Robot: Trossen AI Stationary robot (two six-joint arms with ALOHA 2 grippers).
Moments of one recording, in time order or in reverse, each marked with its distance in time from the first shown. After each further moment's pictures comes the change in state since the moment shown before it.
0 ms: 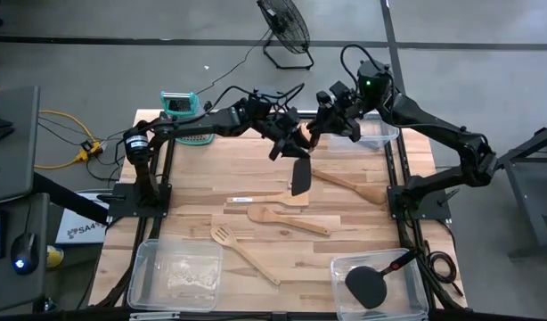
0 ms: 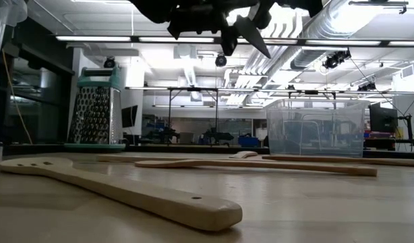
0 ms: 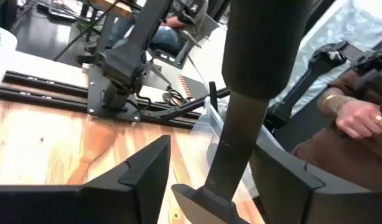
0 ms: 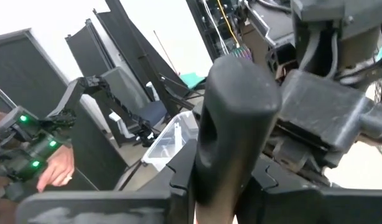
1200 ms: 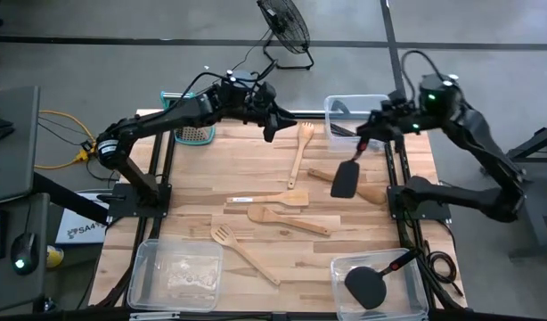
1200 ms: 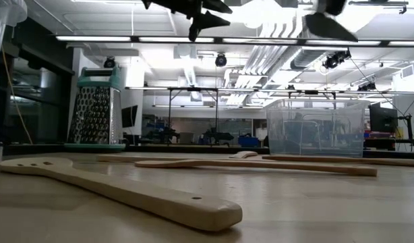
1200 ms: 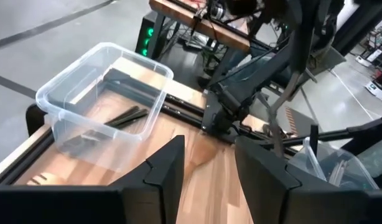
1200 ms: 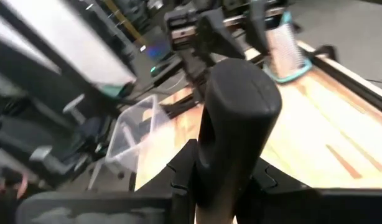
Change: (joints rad) left arm 0.039 -0.226 0.000 -0.294 -0.494 0.035; right arm -0.122 -0.448 0.000 -0.677 0.346 0.023
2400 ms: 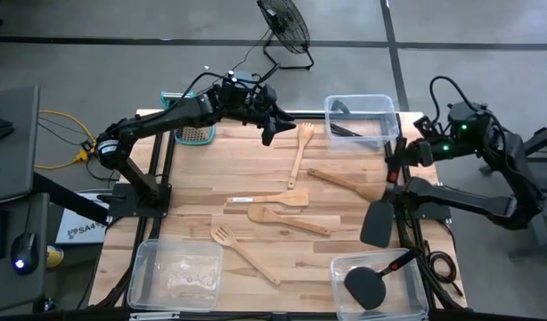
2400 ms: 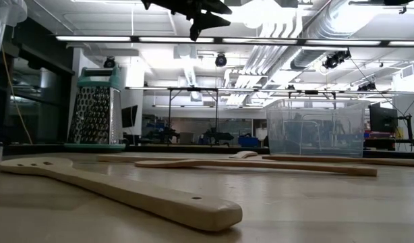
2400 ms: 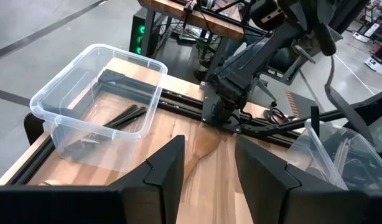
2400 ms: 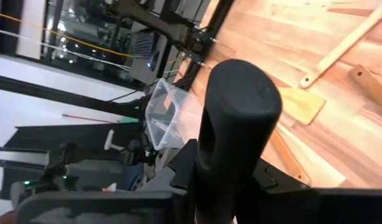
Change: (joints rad) left arm 0.000 0.001 0.000 -0.019 0.035 0.104; right arm 0.162 -0.236 0.000 -0.343 0.151 0.563
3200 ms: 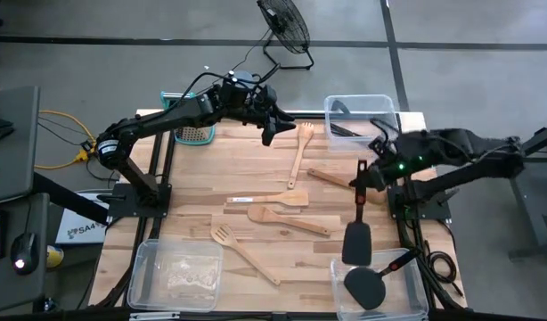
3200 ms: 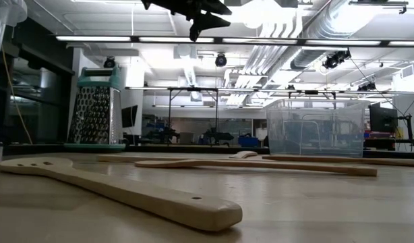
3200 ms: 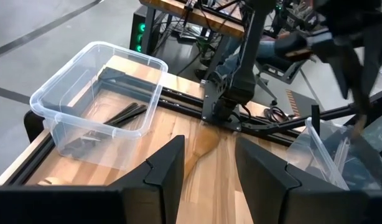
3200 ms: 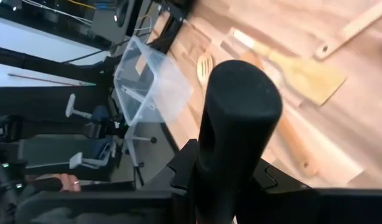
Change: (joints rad) left arm 0.000 0.001 0.000 -0.008 0.000 0.000; right arm 0.719 0.281 -0.001 0.187 0.540 0.275
